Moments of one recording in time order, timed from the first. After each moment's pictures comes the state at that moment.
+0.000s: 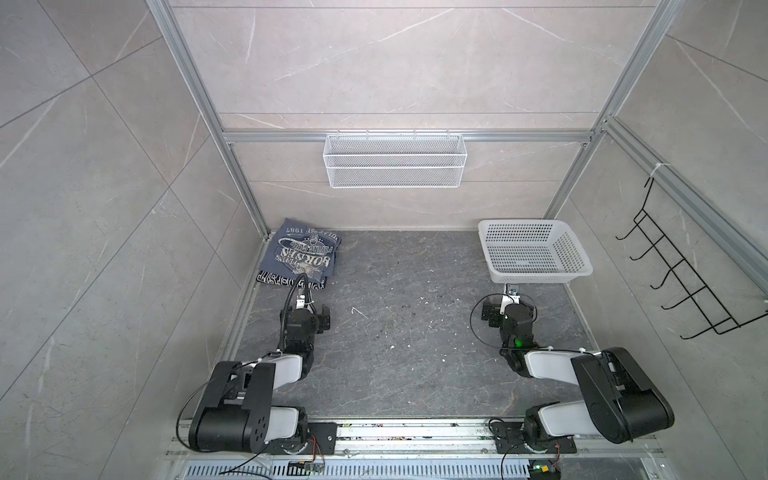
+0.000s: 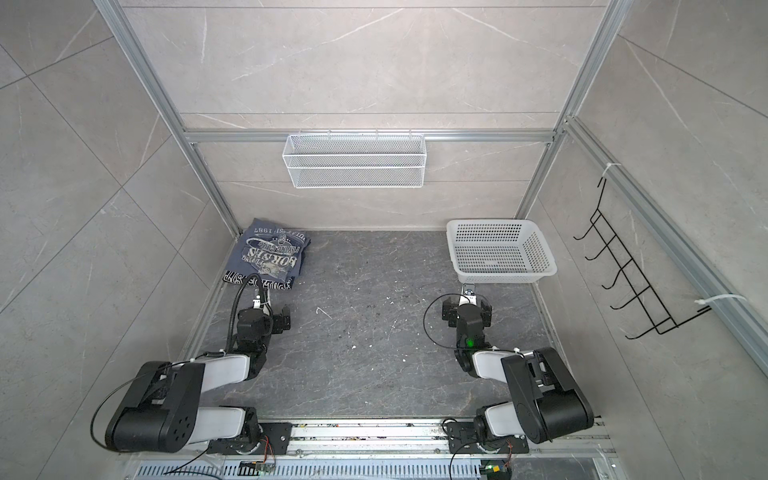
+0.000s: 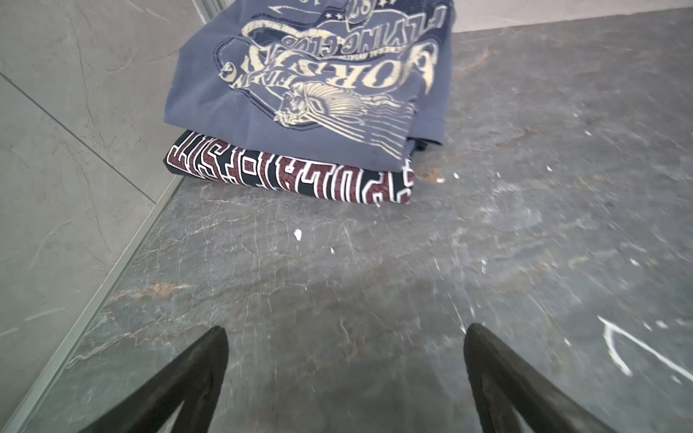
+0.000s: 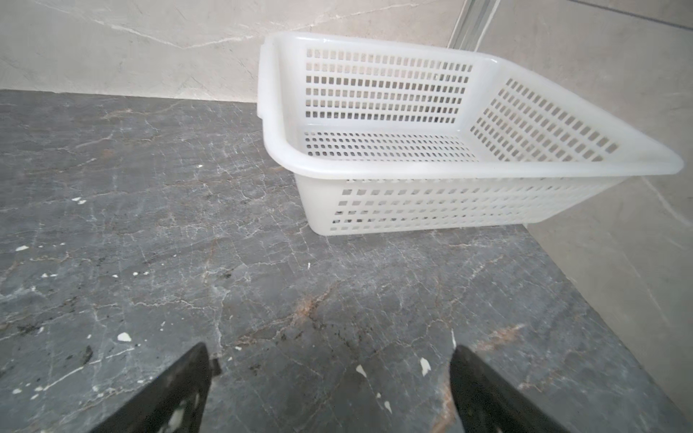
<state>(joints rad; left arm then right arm) -0.09 1.38 0.26 0.69 -0.24 0.05 0.21 1.42 0.29 0.76 0.40 0.01</state>
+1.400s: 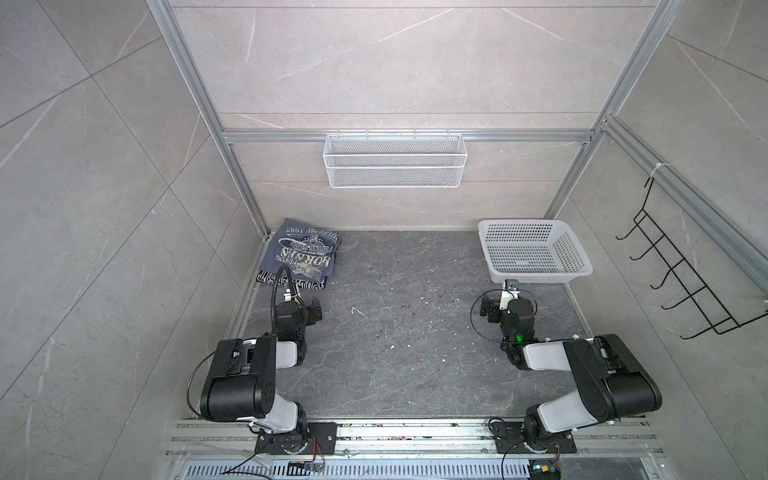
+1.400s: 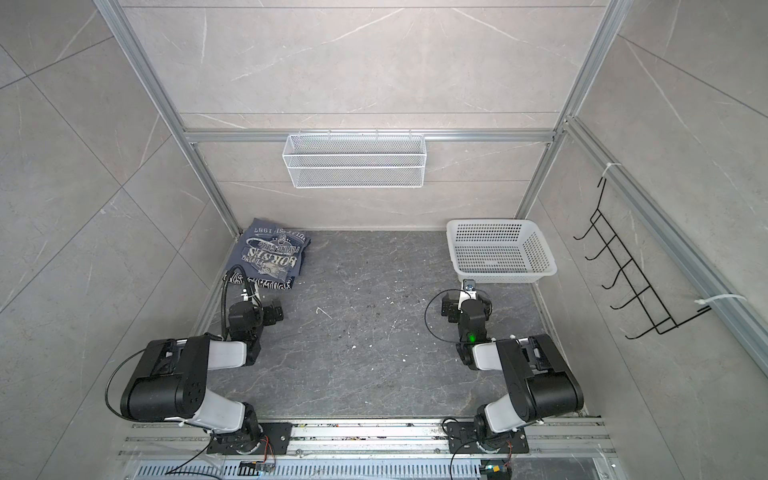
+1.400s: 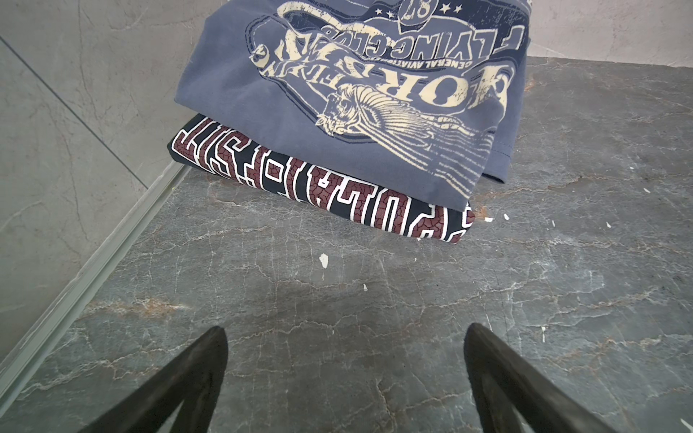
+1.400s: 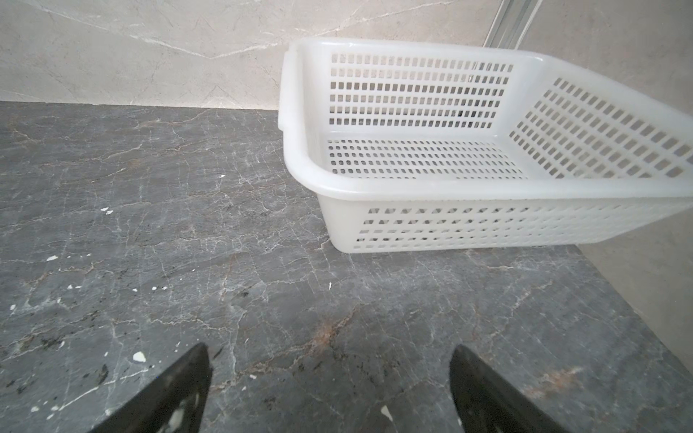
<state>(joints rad) 0.05 1.51 0.35 0.73 -0.12 -0.03 0.15 1.52 0.33 0.83 0.26 0.01</state>
